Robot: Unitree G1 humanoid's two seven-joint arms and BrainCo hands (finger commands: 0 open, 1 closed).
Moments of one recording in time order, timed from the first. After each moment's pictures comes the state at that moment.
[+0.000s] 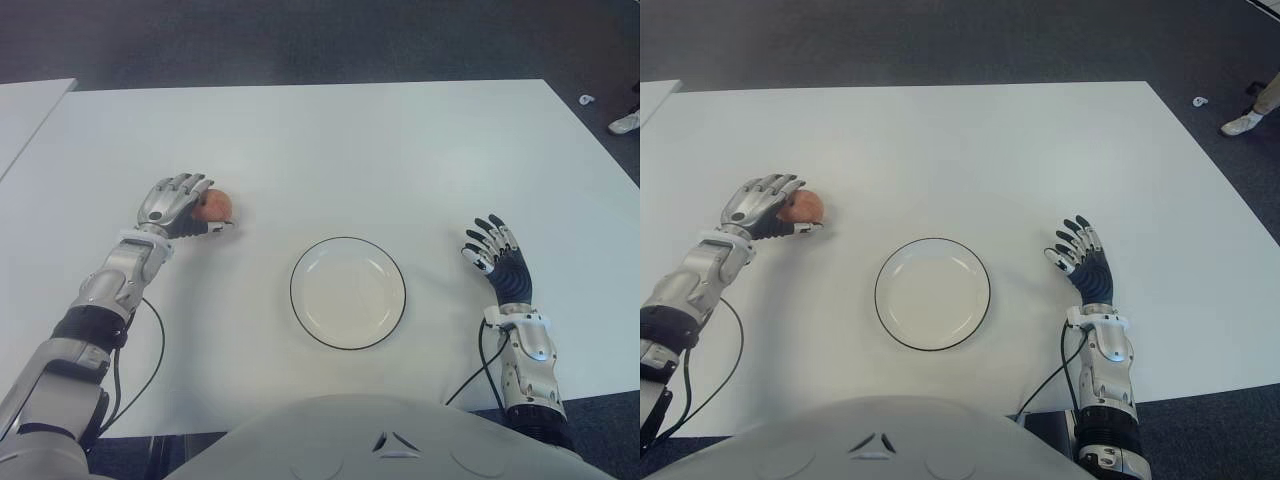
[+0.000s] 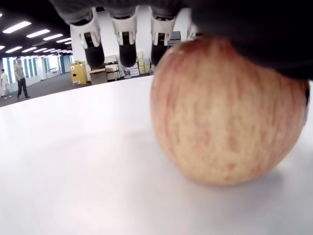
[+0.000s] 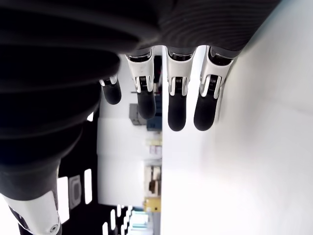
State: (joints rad) left arm -0.24 0.73 -0.29 0.56 0.92 -0.15 0.25; right arm 0.20 -0.20 -0.24 0.26 0.19 -0.30 0.18
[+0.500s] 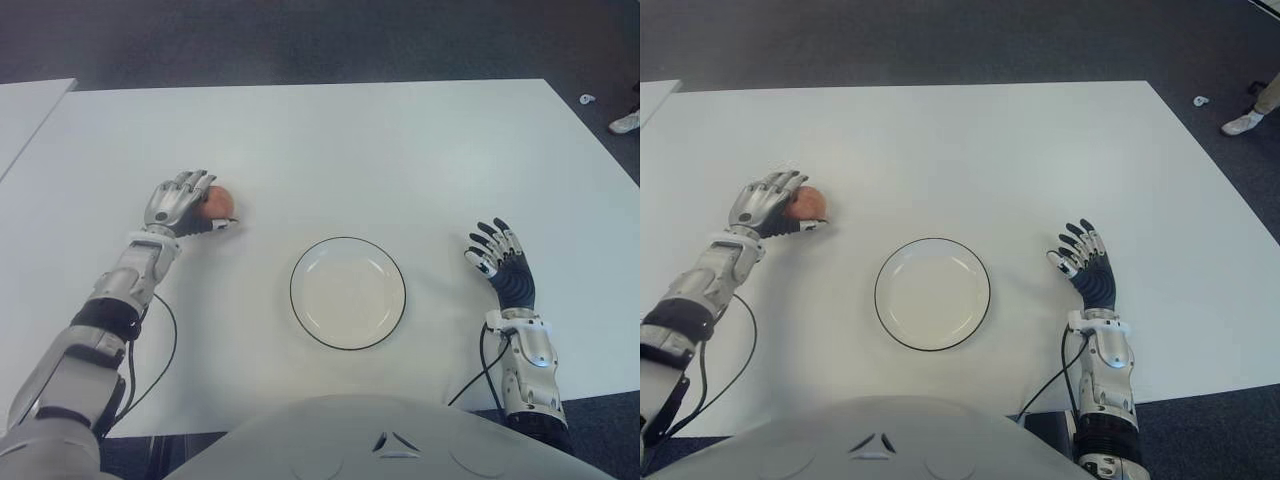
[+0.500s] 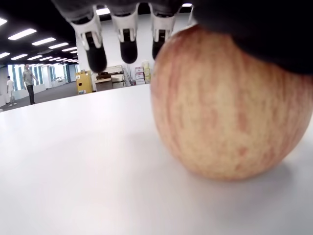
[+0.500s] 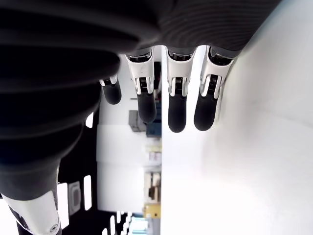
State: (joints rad) left arm -0.33 0.66 -0.35 0.78 0.90 -0.18 0.46; right arm 0.24 -0.19 -0.24 0.20 0.18 -0.29 0.16
